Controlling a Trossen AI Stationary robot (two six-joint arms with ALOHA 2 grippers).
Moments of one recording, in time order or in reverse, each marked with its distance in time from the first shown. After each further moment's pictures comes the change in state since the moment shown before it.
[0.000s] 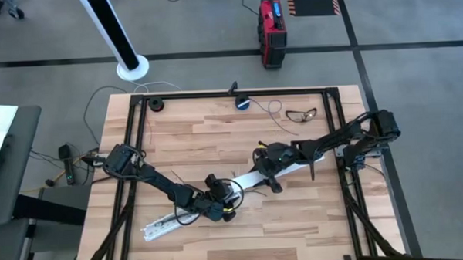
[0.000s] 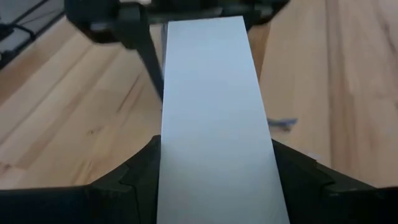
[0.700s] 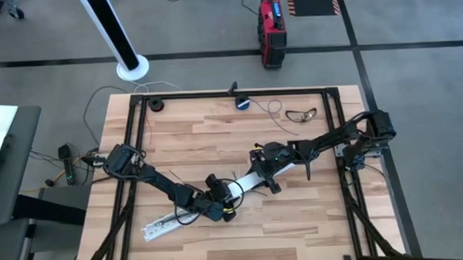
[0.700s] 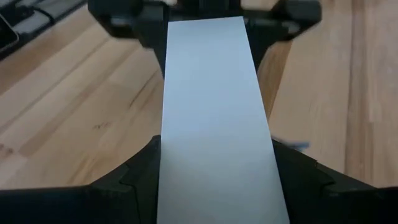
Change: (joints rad) left arm 0.000 0.000 0.000 0.014 0.011 0.006; right arm -0.003 0.045 0.044 -0.006 -0.064 -0.123
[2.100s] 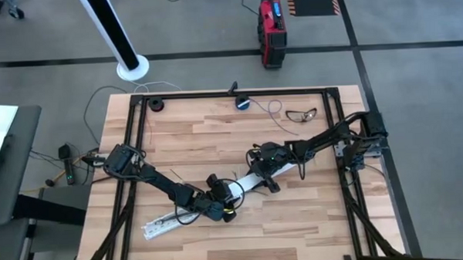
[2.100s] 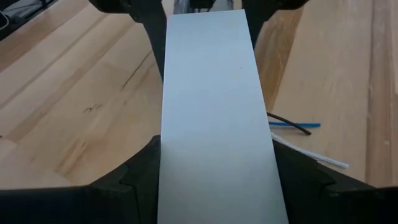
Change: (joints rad) left arm 0.000 0.000 0.000 0.006 0.023 0.025; right arm -0.031 0.074 0.002 0.020 -0.044 0.010
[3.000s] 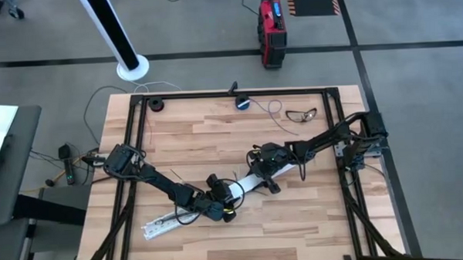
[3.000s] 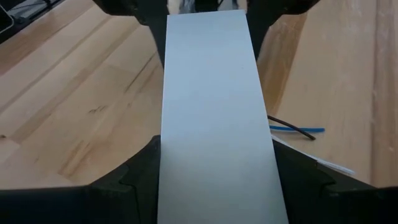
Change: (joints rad) left arm 0.000 0.000 0.000 0.002 -0.001 0.006; right arm 0.007 0.000 0.000 0.009 0.000 -0.005
